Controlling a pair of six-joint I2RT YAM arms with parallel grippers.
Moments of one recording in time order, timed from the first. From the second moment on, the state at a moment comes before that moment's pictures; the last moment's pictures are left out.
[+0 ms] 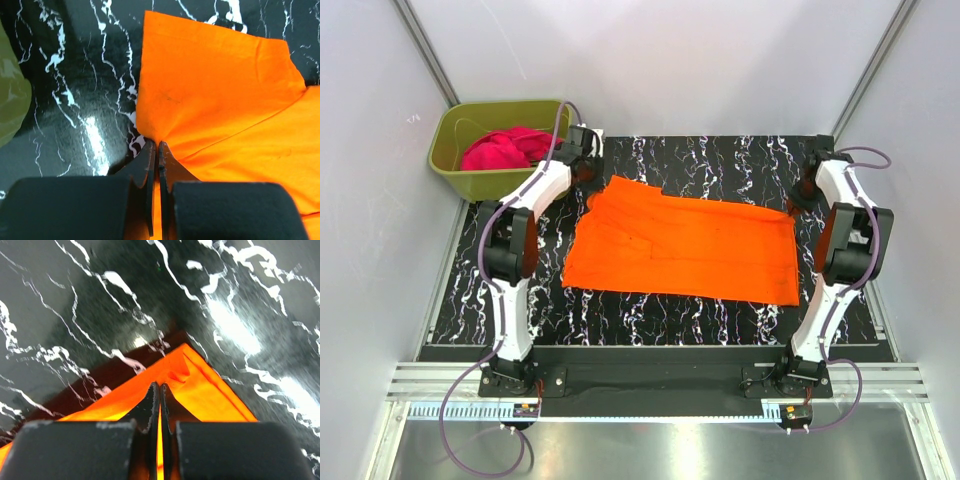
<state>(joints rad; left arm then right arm) -0.27 2.11 1.78 -0.55 0.09 -0.18 -0.18 2.05 1.69 -0.85 0.14 0.64</state>
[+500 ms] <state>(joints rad) -0.28 1.90 1.54 -0.55 0.05 -0.25 -0.18 1.90 1.48 -0.84 0.13 0.64</state>
